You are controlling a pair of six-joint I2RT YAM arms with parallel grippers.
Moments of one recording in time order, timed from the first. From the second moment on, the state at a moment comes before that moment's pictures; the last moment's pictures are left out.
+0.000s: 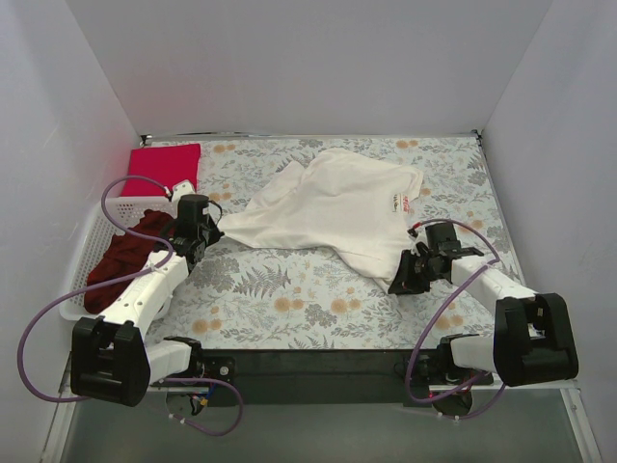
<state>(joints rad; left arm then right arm) -0.19 1.18 0.75 -0.27 -0.29 -0.56 0.16 1.26 0.55 -0.48 -0.46 0.31</state>
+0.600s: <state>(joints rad) -0.12 1.57 1.55 -0.40 -0.28 -0.54 0.04 1.38 1.53 -0.72 -0.19 0.23</state>
